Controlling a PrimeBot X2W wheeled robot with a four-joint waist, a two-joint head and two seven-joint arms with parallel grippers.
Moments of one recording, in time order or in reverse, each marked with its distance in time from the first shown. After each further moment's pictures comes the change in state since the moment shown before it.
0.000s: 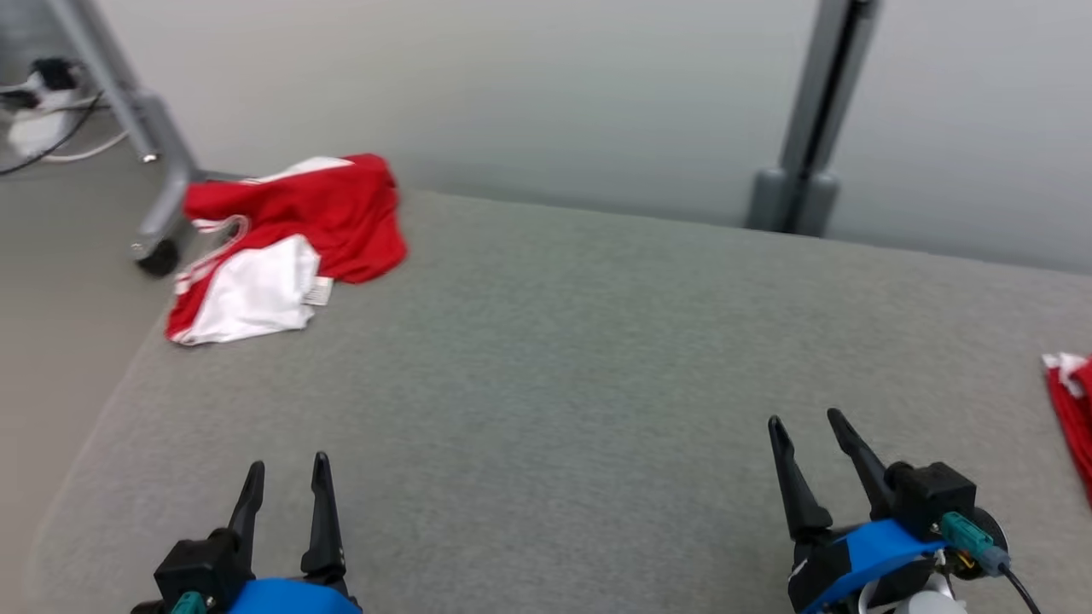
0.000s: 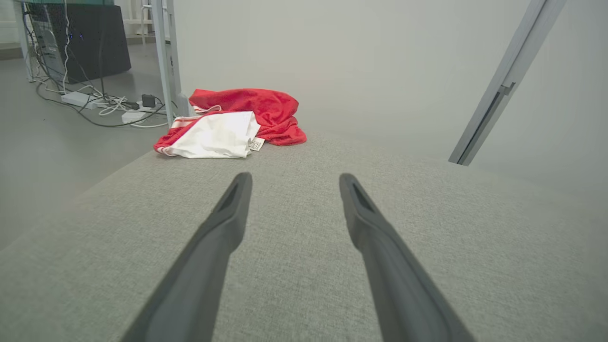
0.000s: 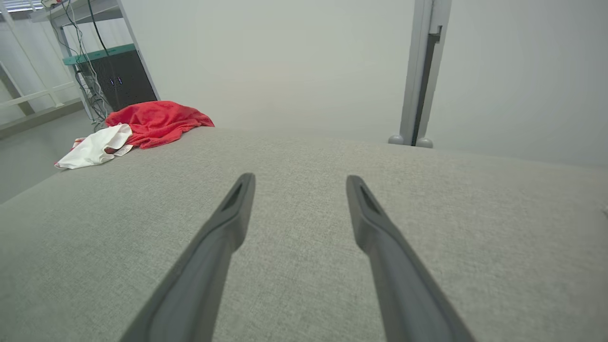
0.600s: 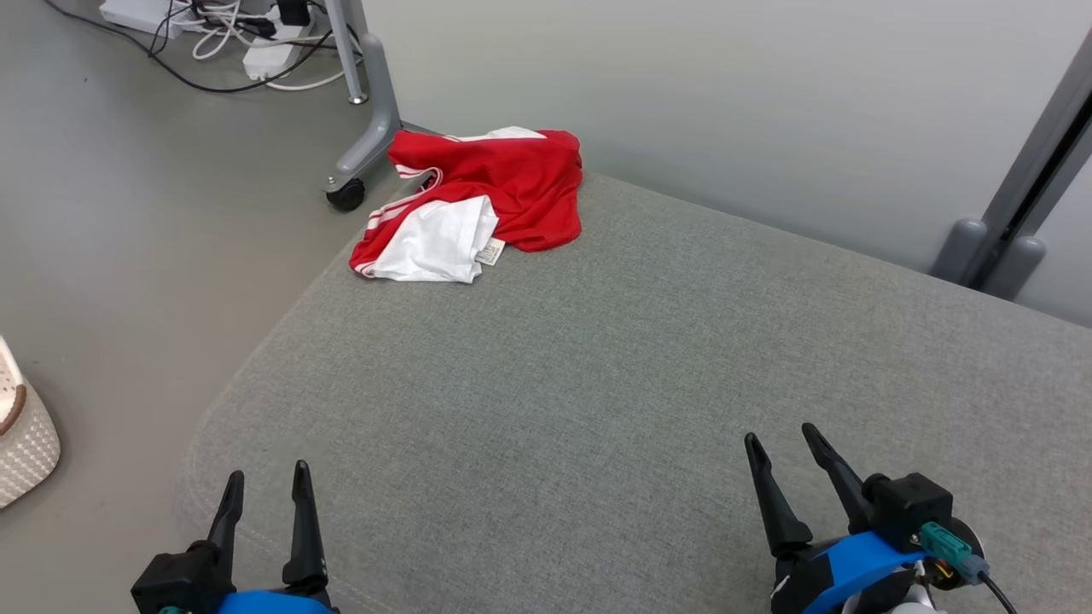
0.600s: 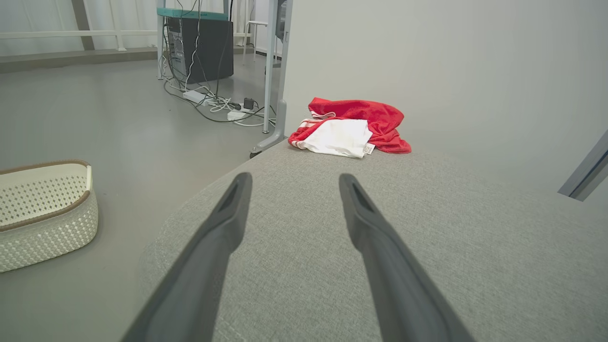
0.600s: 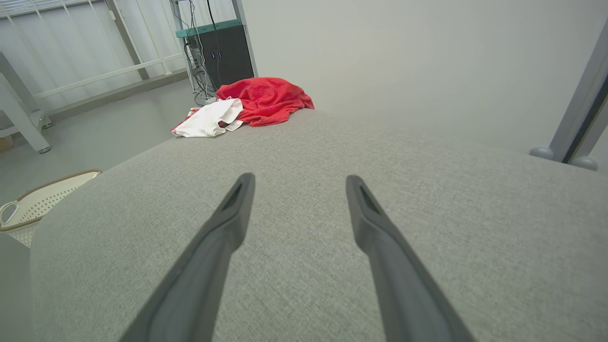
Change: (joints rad) left arm 0.038 0.030 0.011 -0.054 -0.008 0.023 0.010; right arm 0.015 0.001 0.053 0.009 0.026 0.000 0.004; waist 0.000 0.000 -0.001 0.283
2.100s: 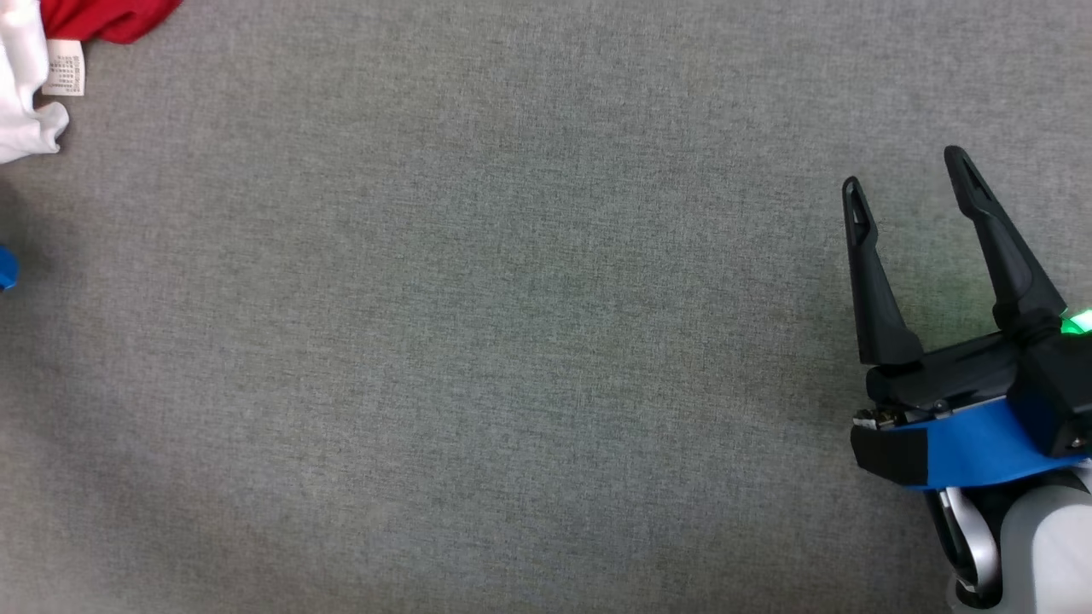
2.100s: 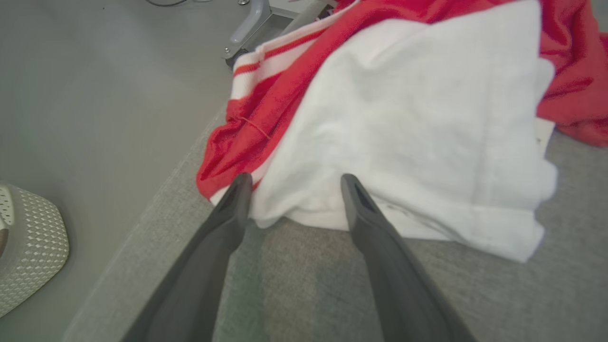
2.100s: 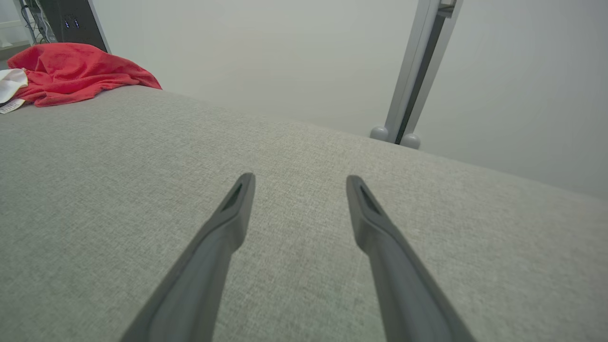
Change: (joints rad) left arm -0.940 0.270 0.137 0.791 -0.154 -0.242 0.330; right arm -0.132 0.000 -0.080 -0.731 -0.293 0.000 0.291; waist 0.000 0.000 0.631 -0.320
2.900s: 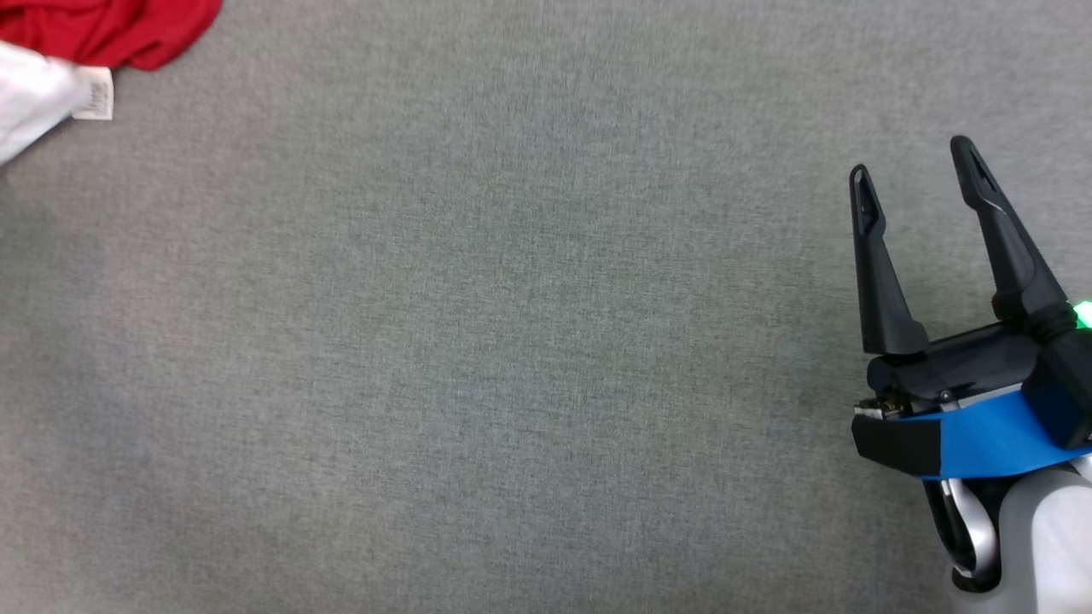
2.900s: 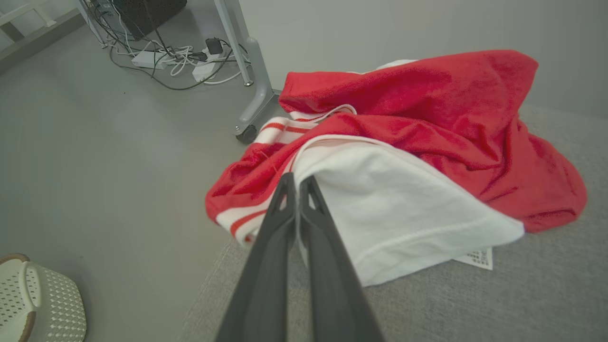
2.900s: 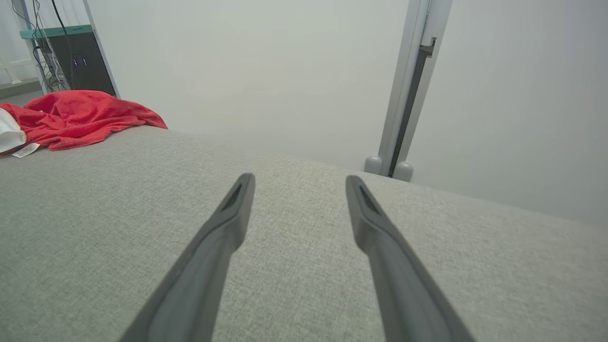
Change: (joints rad) left arm -0.080 0.093 -0.162 0.050 -0.069 -0.028 -0.151; right arm -0.019 0.000 -0.010 0.037 0.055 0.000 -0.062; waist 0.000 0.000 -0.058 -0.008
